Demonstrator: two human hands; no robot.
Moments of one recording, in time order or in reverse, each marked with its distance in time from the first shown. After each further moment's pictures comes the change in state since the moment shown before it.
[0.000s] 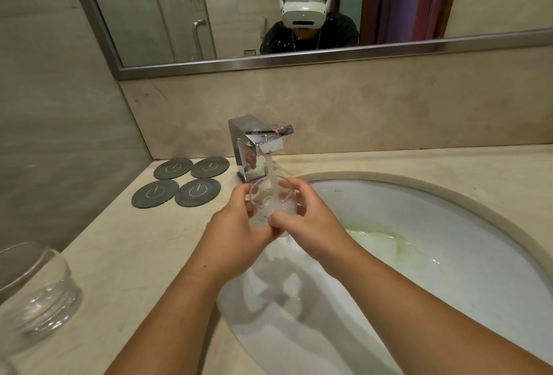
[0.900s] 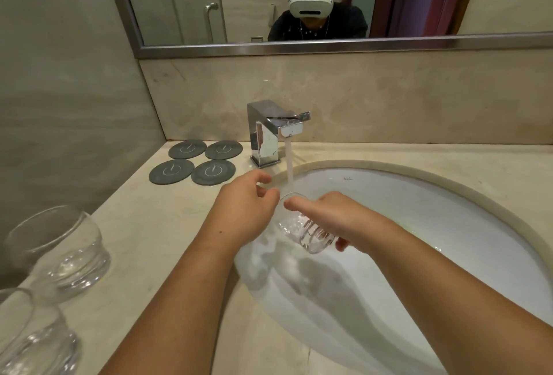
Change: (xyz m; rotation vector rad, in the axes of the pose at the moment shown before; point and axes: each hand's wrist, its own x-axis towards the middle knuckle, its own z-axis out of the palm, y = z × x) left_hand 0.000 0.005 -0.016 -0.003 0.029 -0.088; right_hand -0.004 -0.019 -0.016 -0.572 -0.094 0.410
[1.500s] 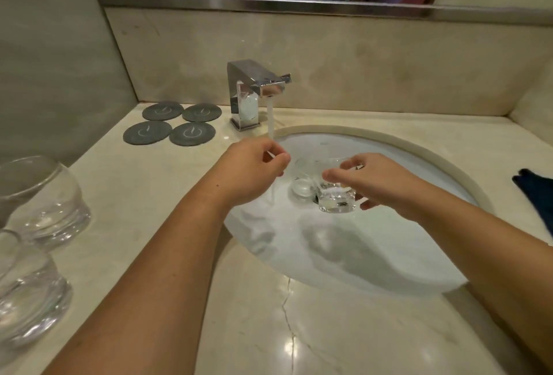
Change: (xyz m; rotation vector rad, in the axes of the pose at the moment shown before) left_hand -0.017 0.019 0.005 -0.013 -0.216 0.193; right_hand -0.046 0.056 -0.055 -0.028 0.228 -0.035
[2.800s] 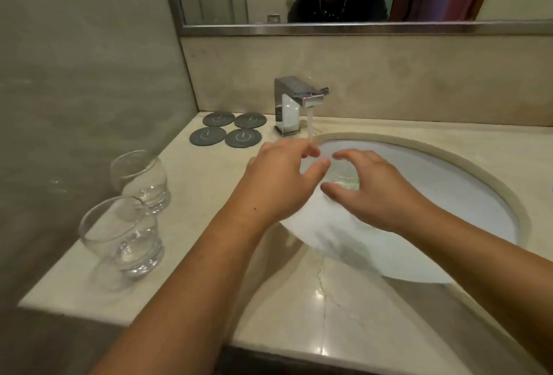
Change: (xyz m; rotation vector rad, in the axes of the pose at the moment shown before) left_hand -0.077 0.038 -0.024 0.209 0.180 0.076; right_hand -0.067 -0.047 0.034 -0.306 0.092 -0.441
